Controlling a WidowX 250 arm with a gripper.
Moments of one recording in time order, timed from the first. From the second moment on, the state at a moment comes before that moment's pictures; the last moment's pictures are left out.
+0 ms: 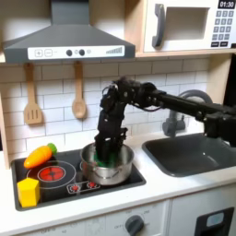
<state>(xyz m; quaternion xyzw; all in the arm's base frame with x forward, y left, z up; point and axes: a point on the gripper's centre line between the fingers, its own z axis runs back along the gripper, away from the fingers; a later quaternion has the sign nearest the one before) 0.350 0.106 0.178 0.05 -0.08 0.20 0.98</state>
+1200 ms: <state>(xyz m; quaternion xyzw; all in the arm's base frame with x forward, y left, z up) 0.335 0.047 0.240 0.03 -0.14 0.10 0.98</state>
